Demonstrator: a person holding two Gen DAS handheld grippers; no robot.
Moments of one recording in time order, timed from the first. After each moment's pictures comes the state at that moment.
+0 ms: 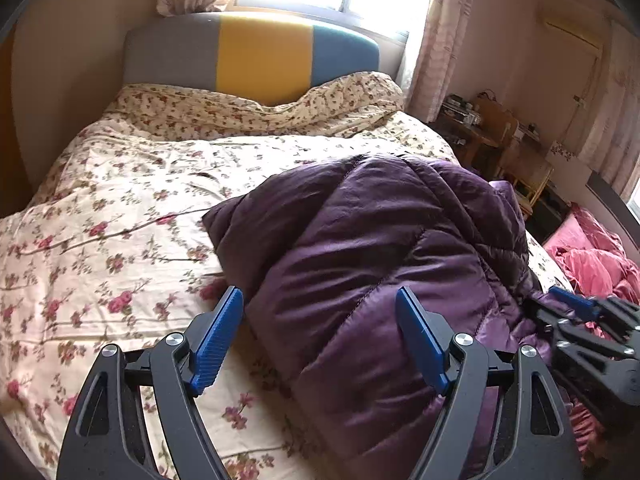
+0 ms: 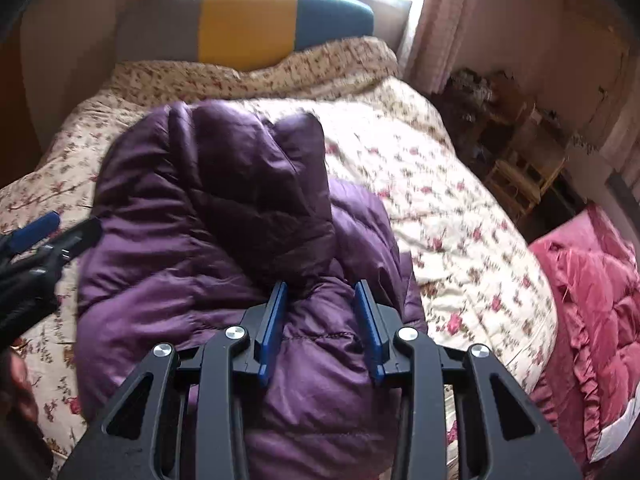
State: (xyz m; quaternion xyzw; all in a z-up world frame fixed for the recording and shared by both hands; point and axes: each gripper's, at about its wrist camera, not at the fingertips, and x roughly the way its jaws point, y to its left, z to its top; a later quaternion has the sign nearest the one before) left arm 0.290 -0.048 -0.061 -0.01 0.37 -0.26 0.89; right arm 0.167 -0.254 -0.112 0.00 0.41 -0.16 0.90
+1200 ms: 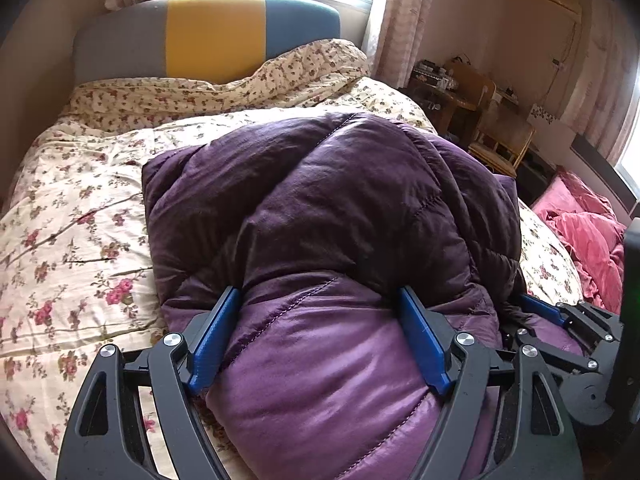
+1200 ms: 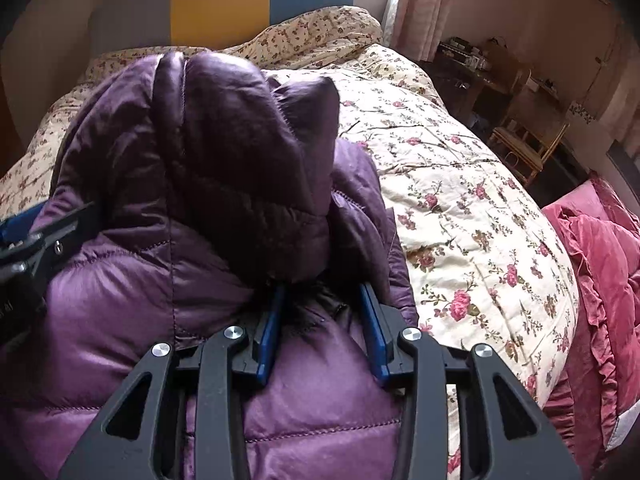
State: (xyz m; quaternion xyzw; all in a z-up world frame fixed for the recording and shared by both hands) left arm 0.292 -0.122 -0.094 0.03 0.40 -0.29 0.87; right arm 0.170 -0.304 -0.160 0.03 0.42 -0.17 0.89
